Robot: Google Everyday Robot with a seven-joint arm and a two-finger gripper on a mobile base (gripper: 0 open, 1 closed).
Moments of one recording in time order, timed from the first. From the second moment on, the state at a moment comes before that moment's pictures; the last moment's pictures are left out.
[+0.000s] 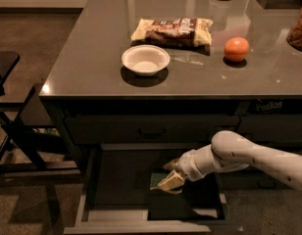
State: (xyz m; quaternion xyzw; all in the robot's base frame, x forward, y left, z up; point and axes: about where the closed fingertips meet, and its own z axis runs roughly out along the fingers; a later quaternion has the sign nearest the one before) arm 0.484 -0.059 0.522 -0.52 0.75 0.31 0.25
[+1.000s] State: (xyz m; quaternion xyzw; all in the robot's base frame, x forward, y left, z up) arm 0.465 -0.055 0.588 -0.54 0.74 0.30 0.26
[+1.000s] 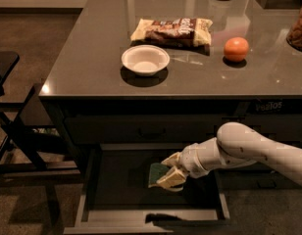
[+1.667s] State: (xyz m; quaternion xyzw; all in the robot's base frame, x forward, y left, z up) arm 0.430 -0.014 0.666 -0.58 0.70 0.31 0.28
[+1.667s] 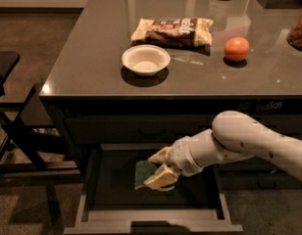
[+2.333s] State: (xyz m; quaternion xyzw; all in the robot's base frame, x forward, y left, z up) arm 0.418 0.020 0.700 -0.62 0.66 0.31 0.29
